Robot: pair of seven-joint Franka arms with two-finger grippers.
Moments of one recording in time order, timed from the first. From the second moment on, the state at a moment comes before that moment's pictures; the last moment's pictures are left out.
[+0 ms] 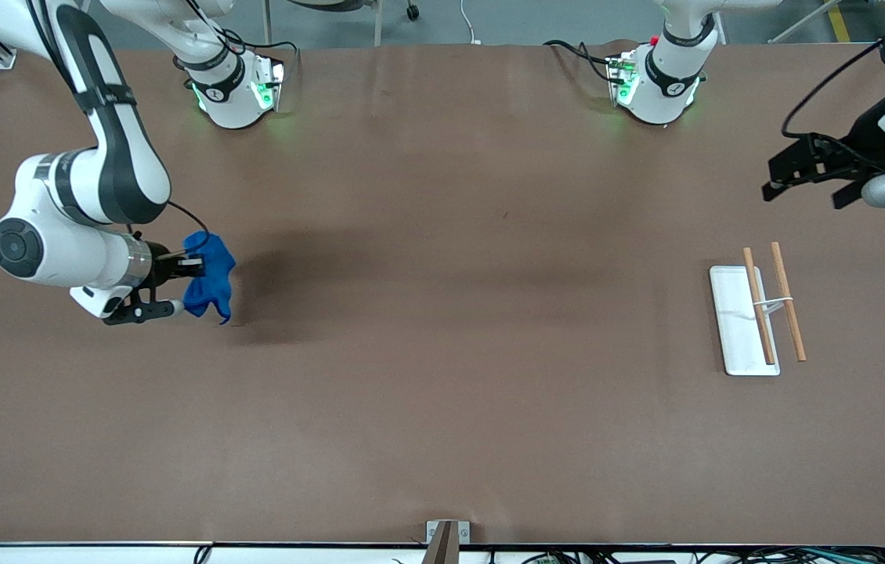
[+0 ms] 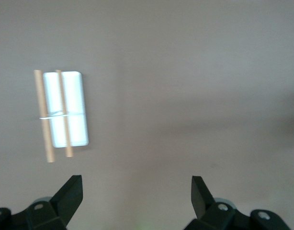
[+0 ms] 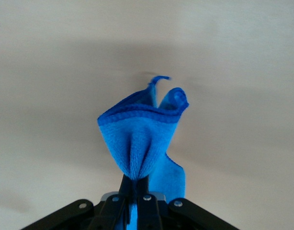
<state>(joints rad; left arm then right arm) -0.04 0.02 -0.06 -1.48 -0.21 1.48 -0.03 0.05 0.23 0.06 -1.89 0.24 1.84 -0.12</state>
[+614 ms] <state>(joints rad) -0.04 0.01 -0.06 -1.64 -0.72 1.30 0.19 0.25 0.23 0.06 -1.78 0.98 1.82 -0.12</state>
